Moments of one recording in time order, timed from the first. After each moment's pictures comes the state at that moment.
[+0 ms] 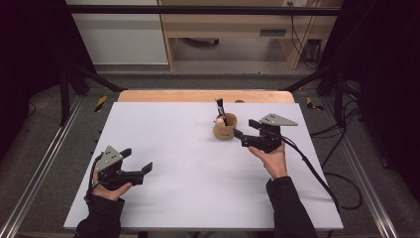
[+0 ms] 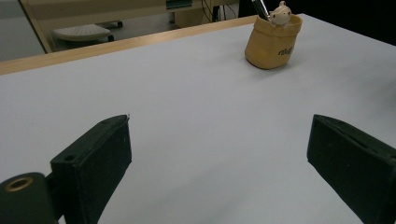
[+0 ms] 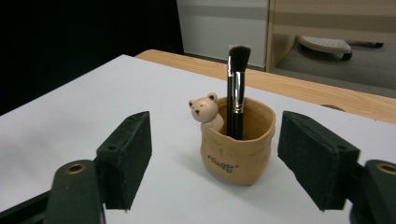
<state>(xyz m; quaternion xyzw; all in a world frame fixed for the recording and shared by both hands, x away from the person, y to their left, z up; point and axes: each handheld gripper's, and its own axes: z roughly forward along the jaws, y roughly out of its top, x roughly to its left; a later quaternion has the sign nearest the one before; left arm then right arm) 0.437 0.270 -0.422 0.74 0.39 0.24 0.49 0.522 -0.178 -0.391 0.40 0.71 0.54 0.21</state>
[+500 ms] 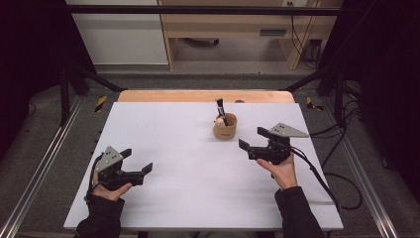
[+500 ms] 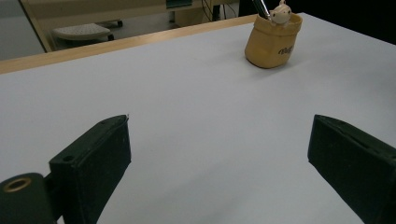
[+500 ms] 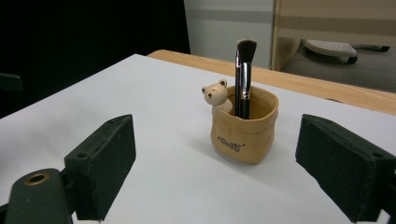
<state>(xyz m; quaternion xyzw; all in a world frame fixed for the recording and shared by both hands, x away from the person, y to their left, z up) 0.437 0.269 -0.422 0.74 0.40 0.24 0.49 0.488 -0.195 -0.391 0.39 0.71 0.55 0.20</state>
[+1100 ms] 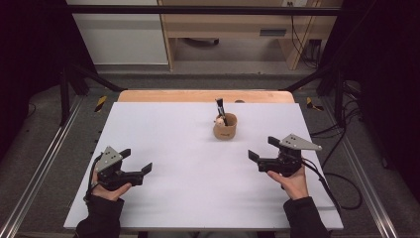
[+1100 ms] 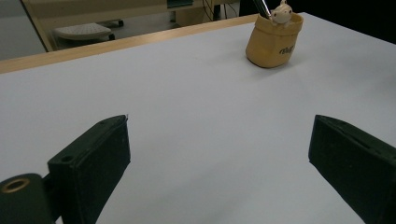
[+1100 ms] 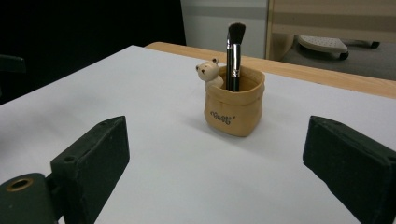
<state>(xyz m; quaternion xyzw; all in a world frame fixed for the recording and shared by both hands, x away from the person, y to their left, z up) 0.436 0.270 -0.422 0.74 0.40 0.24 0.49 0.460 -0.219 -0.401 0.40 0.71 0.54 0.21</state>
